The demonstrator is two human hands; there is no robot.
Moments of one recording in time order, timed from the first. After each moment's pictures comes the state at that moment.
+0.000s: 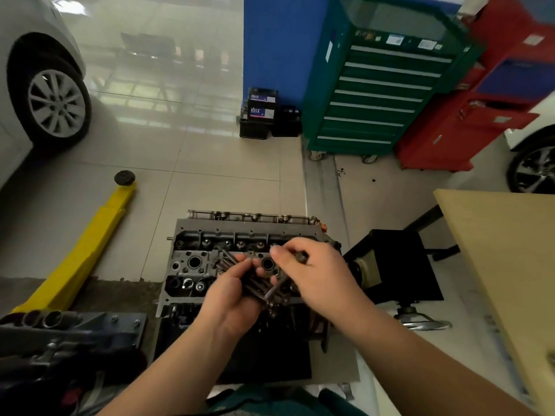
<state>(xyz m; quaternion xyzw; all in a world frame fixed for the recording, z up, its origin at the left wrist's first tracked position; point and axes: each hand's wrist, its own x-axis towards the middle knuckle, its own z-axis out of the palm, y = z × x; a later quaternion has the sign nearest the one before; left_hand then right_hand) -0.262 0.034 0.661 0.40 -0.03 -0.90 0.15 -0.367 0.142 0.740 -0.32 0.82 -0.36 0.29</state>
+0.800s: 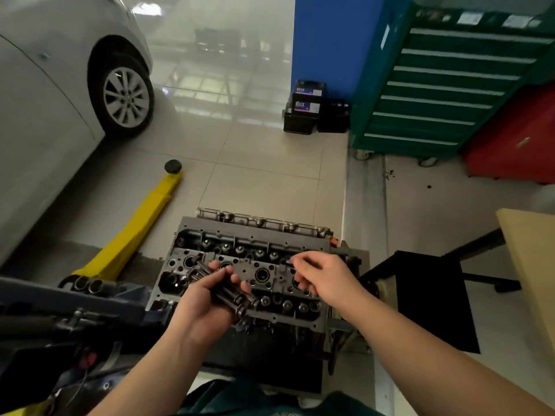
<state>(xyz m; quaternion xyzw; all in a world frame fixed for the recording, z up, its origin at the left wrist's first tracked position) -0.266 0.032 0.629 0.43 0.02 -0.86 0.28 -0.484 0.146 0.631 -0.28 0.72 -0.39 0.50</state>
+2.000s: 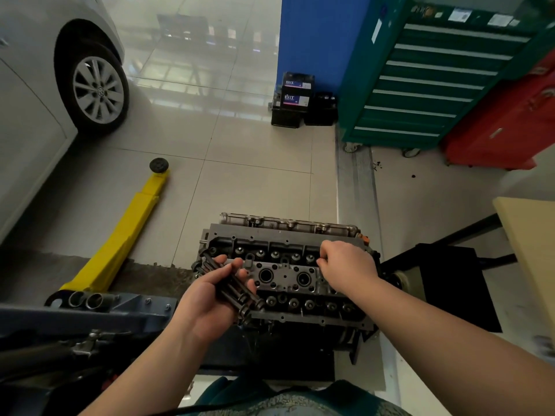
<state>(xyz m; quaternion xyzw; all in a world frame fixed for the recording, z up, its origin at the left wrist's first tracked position) -0.209 -0.054 0.636 0.45 -0.02 -0.87 0.20 -0.456 0.075 0.606 -0.43 0.89 0.02 0.17</state>
